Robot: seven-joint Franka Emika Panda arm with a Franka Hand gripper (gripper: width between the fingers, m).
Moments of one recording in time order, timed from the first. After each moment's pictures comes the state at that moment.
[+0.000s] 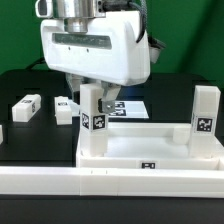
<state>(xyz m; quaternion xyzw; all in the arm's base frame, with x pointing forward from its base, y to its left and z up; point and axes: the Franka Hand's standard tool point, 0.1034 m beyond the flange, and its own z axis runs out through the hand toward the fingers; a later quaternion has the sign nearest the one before) 0.604 -0.058 0.099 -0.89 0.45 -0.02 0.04</state>
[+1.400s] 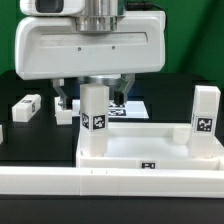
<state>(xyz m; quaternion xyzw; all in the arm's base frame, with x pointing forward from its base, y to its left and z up) 0.606 -0.055 0.101 -0.99 -0.13 -0.03 0.01</state>
